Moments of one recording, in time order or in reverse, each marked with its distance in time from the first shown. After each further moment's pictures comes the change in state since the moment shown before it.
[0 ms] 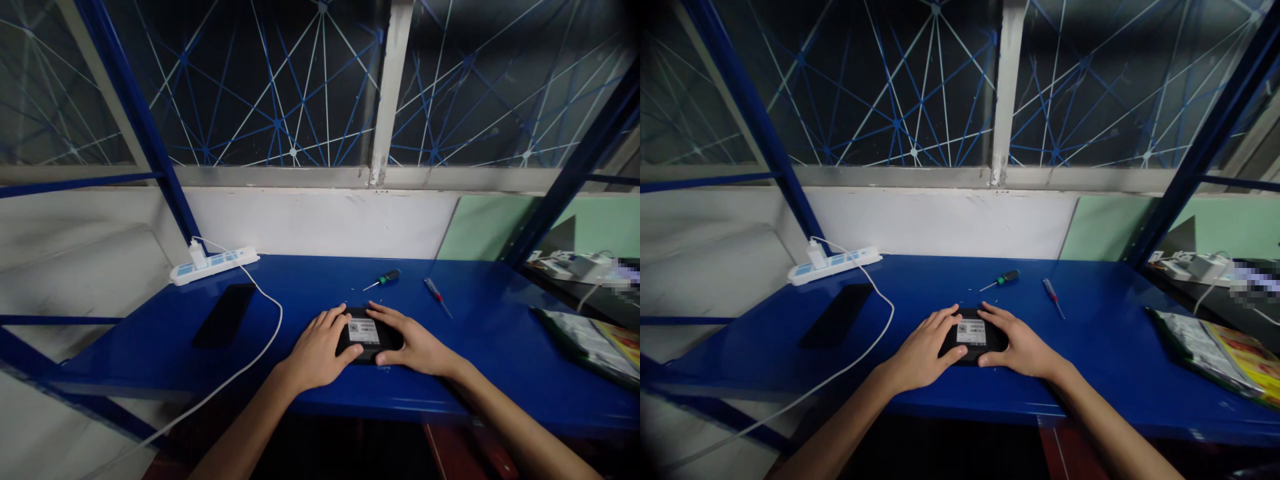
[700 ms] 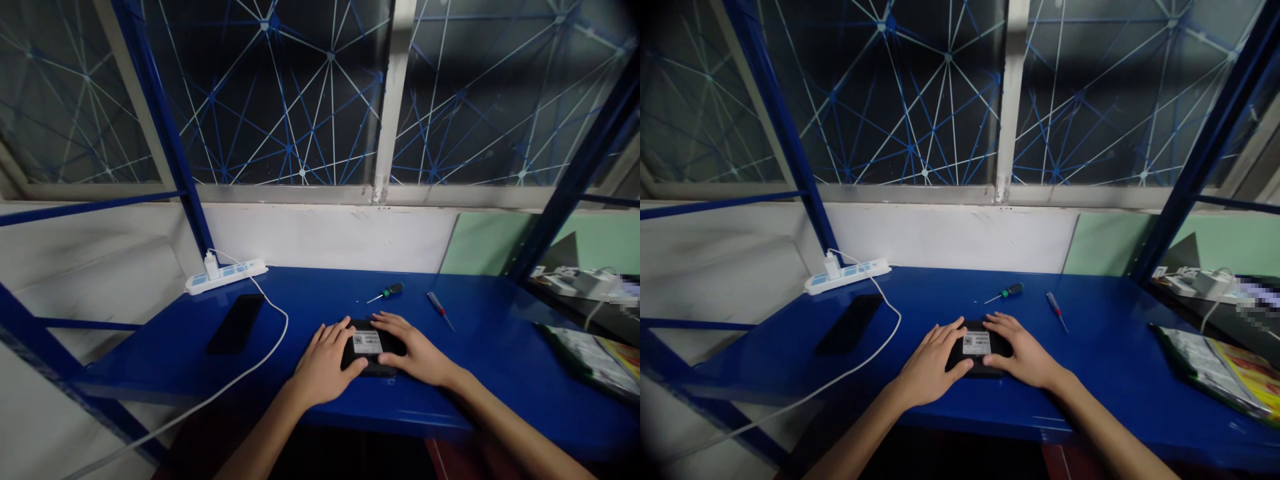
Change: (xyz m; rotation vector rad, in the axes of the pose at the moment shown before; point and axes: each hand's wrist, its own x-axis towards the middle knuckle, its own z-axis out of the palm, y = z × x) left_hand -0.007 0.003 0.007 0.026 0.042 -0.034; right_hand 0.007 -0.004 -0.004 -0.095 0.093 -0.066
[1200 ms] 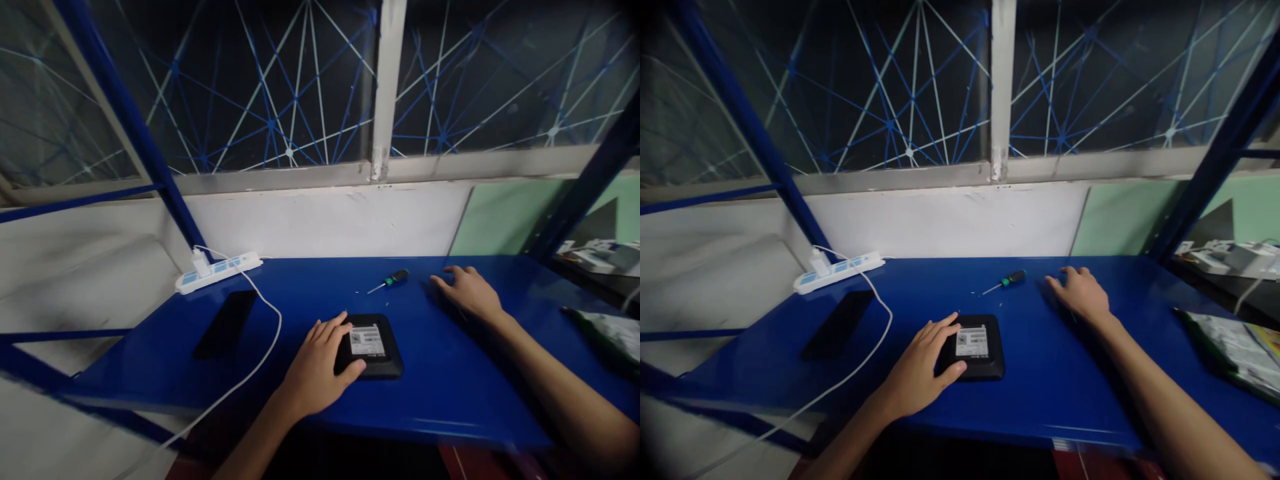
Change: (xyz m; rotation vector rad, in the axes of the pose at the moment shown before) left_hand -0.002 -0.001 0.001 -0.023 0.045 -0.011; right_hand 0.011 0.119 -0.073 -0.560 0.340 0.730
